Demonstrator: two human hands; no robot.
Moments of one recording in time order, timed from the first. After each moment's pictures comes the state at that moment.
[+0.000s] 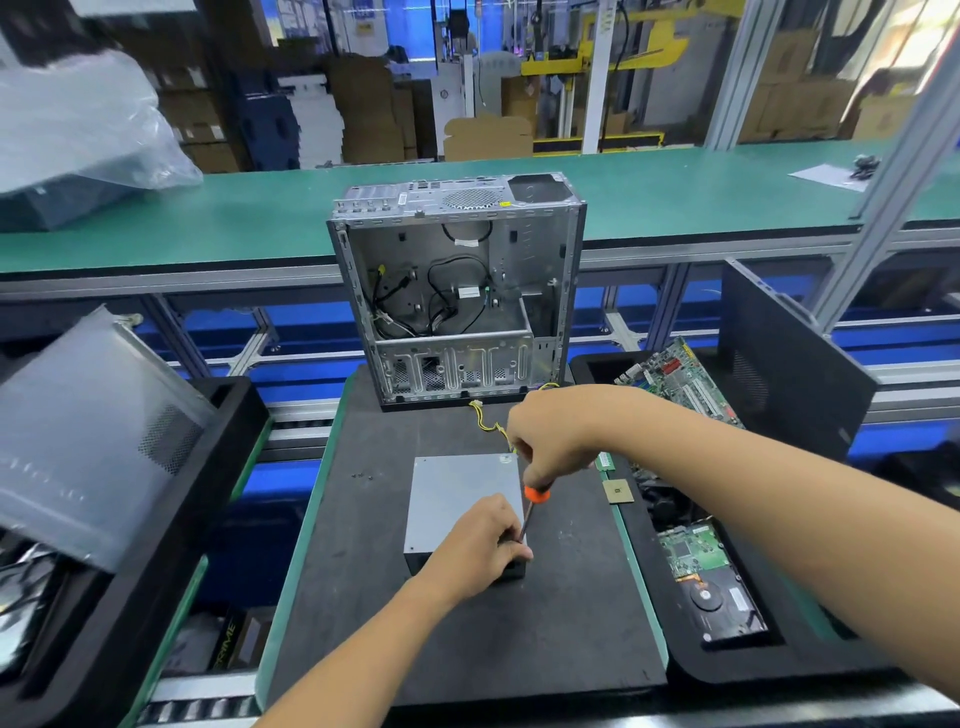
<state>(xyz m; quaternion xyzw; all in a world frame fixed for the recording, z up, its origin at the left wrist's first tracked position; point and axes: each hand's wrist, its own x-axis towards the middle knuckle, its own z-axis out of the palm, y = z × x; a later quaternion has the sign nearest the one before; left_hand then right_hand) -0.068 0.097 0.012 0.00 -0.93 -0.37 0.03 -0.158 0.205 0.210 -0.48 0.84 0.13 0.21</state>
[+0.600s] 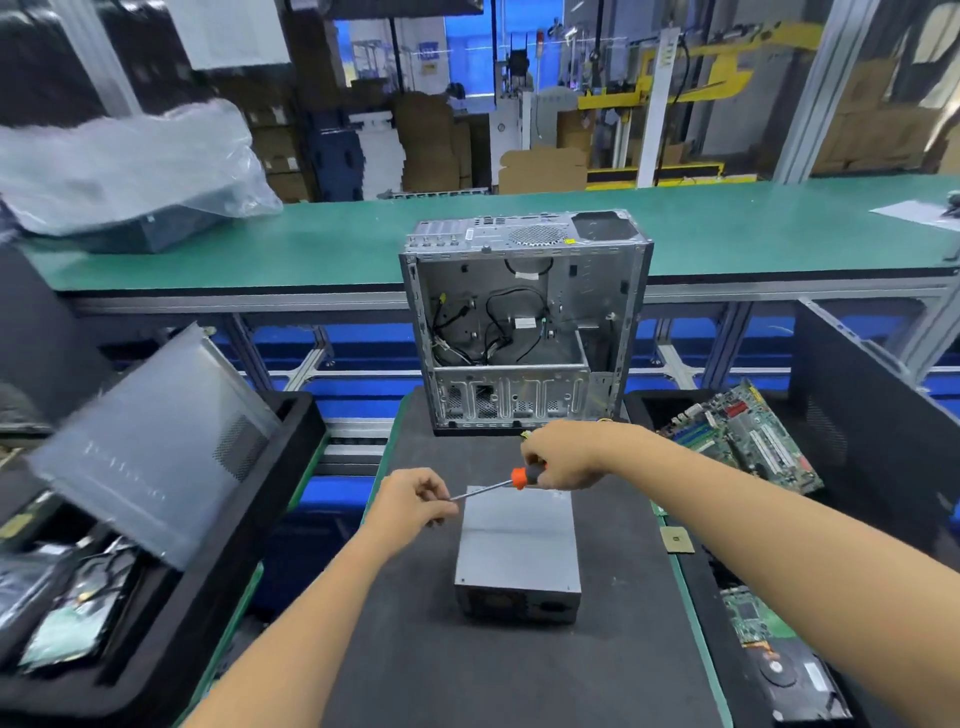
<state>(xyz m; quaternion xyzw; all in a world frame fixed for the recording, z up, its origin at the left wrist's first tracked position) -0.050 -0.037 0.064 0.22 -0.85 -0.48 0.10 -0.179 0.153 0.187 -0.49 0.84 0.10 0.20</state>
